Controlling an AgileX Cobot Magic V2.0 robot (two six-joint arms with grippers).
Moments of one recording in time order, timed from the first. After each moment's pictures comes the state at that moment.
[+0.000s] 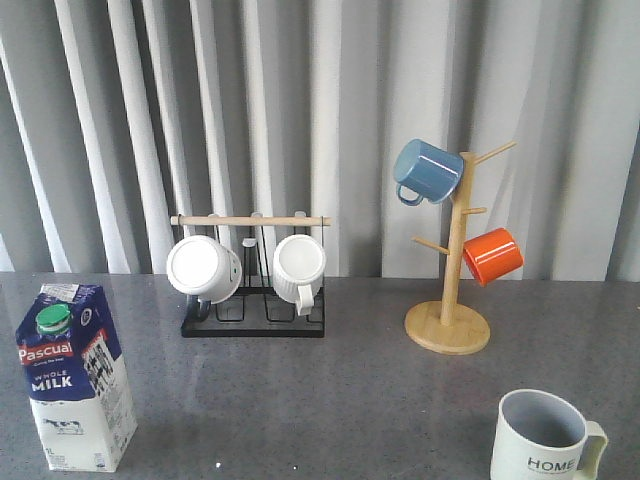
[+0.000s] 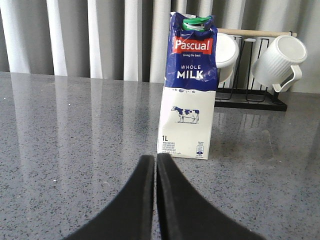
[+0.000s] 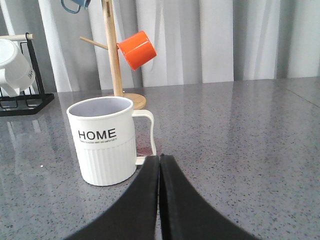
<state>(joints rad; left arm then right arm) 0.06 -0.01 0.02 0.00 0.11 -0.09 -0.04 -0.01 0.03 -0.31 0.09 0.40</state>
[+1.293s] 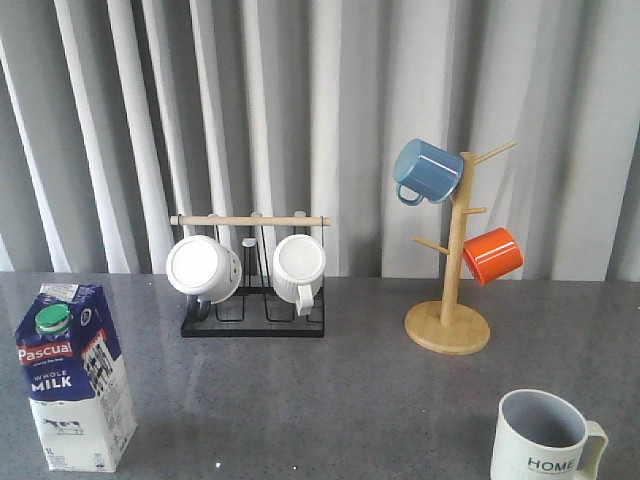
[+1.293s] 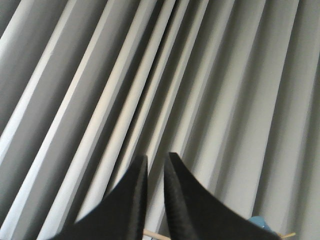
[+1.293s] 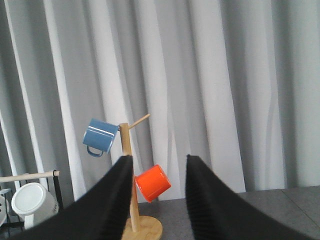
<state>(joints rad) 0.06 -0.01 -0.24 -0.01 -0.21 -0.47 -0.04 0.40 -0.62 -0.33 0.12 0.48</state>
